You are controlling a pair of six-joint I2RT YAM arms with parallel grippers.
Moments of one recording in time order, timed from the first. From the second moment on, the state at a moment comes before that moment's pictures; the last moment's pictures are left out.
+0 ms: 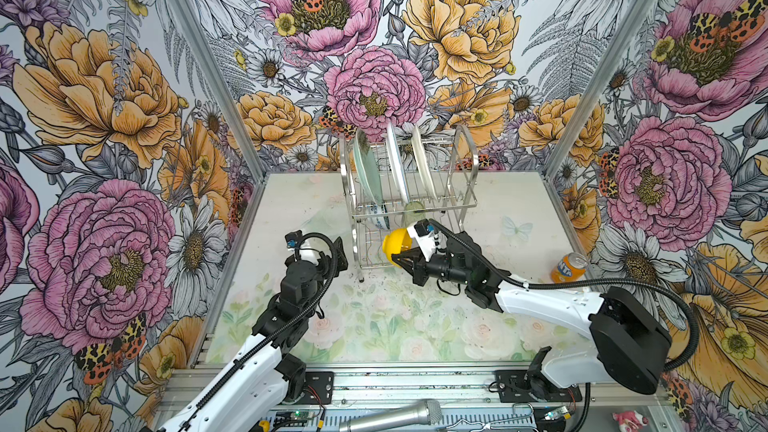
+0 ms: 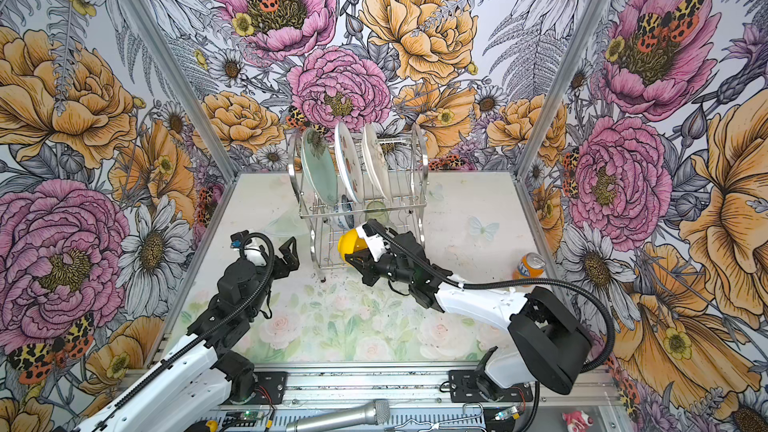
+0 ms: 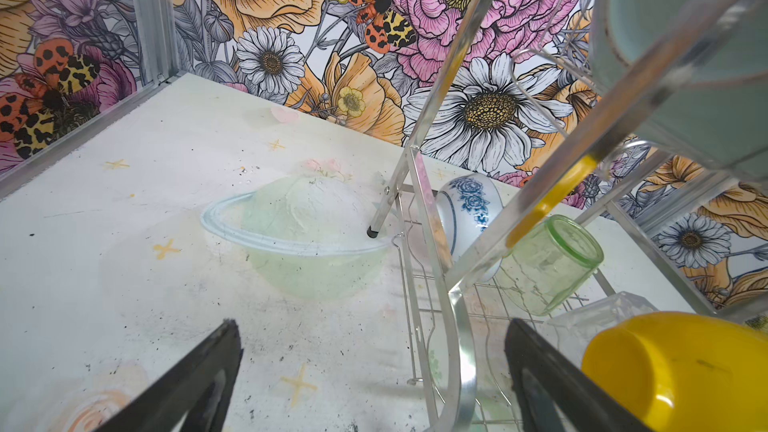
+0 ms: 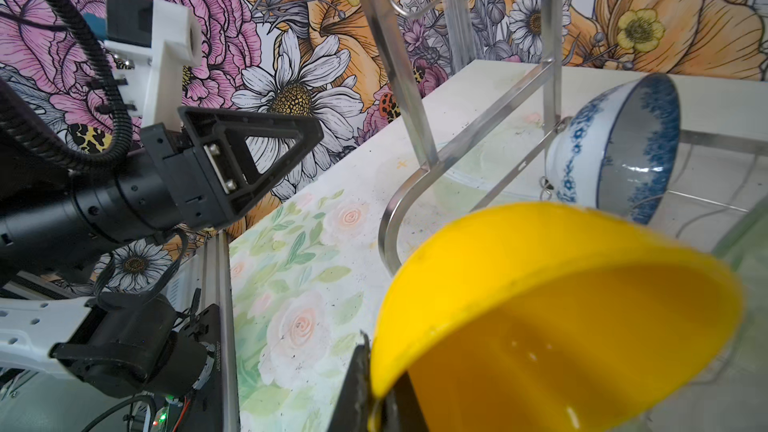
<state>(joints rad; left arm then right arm) -0.46 0.66 0.39 0.05 -0.39 -0.47 0.78 1.35 0.70 0.37 -0.35 0.31</state>
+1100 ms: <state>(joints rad) -0.75 0.80 0.40 0.27 0.17 -0.19 0.62 0.68 0.53 -0.18 0.21 0.34</state>
